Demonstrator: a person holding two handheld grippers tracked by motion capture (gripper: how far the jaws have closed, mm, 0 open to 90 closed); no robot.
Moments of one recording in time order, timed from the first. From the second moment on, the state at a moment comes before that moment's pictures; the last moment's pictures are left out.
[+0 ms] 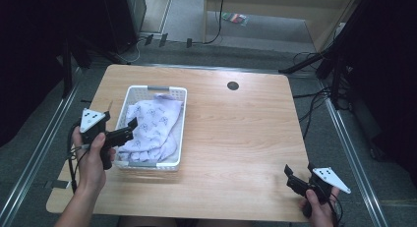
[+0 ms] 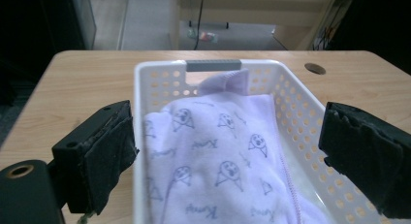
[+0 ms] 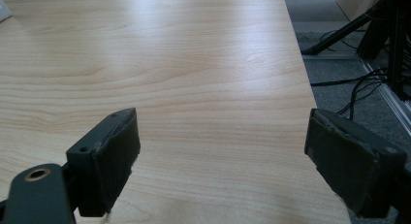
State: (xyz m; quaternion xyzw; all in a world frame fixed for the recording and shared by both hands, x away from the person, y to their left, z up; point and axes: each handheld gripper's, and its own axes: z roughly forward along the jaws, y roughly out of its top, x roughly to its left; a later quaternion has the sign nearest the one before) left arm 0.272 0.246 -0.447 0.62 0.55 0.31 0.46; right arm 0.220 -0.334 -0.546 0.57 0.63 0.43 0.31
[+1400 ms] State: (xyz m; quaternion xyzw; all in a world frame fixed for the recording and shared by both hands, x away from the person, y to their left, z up) left arm 0.373 0.185 -0.525 0.74 0.59 0.21 0.23; right arm 0.220 -0.334 -0.546 0.57 0.63 0.43 0.31
